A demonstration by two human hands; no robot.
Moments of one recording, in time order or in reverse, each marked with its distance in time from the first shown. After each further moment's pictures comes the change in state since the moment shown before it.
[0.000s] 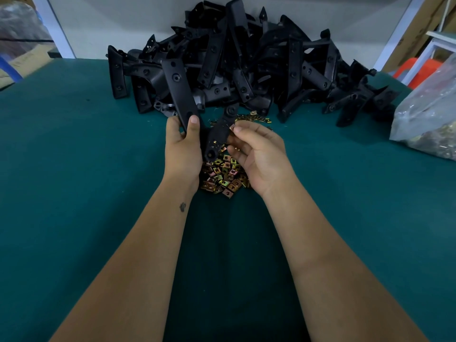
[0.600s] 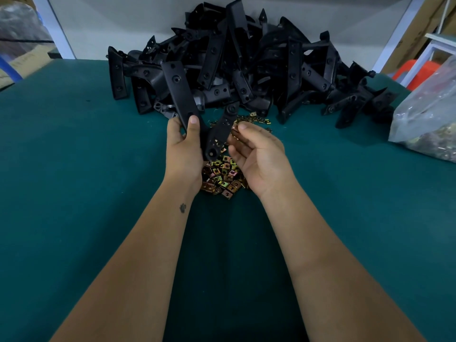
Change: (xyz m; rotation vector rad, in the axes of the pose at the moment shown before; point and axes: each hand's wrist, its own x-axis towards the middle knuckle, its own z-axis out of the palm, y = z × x) left_hand -0.007 0.008 0.007 -0.114 -0.017 -0.055; right_hand -0.003 -0.002 0.001 0.139 0.031 0.077
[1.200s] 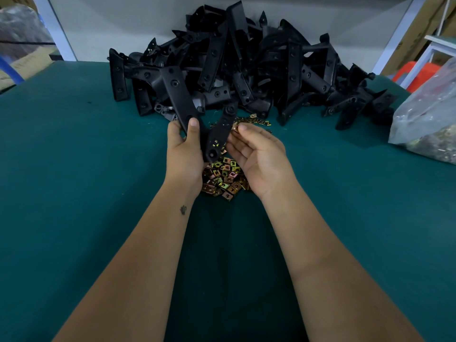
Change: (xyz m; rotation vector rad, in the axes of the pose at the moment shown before) left_hand 0.001 -0.002 -0.002 0.009 0.007 -0.004; right_hand 0.001 -0.001 0.000 -0.009 -0.032 -0.030
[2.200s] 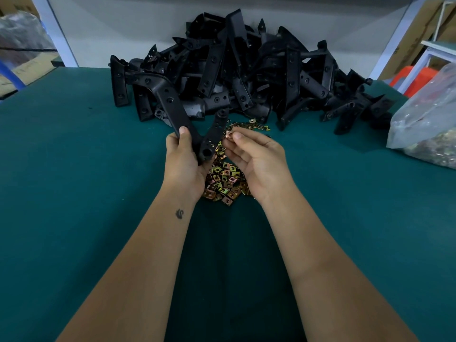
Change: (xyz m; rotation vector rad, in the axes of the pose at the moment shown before) left_hand -0.003 0.008 0.003 -0.289 0.070 -0.178; right_hand 0.000 0.001 -0.001 -0.127 -0.015 -0.073
